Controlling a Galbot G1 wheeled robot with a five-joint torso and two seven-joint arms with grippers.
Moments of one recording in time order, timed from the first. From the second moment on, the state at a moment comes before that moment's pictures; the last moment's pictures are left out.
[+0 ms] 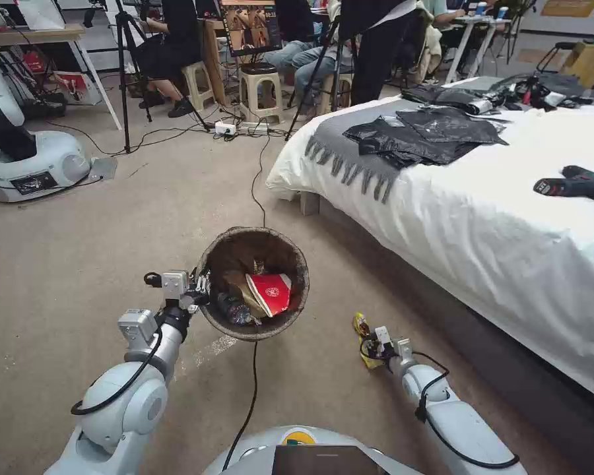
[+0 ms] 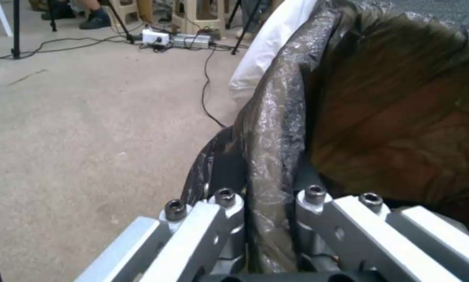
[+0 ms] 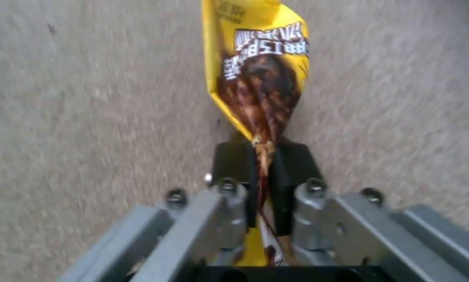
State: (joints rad) left arm 1.58 -1.25 -0.57 -2.37 -0.45 0.41 -0.13; right arm -1.20 1.14 0.32 1.26 0.33 -0.16 -0.17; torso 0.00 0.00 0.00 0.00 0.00
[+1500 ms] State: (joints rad) left arm 1.58 -1.24 -0.56 -2.37 -0.46 0.43 -0.15; right arm -1.09 0.86 0.26 2.36 0.79 -0.42 -0.14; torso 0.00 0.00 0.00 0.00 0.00
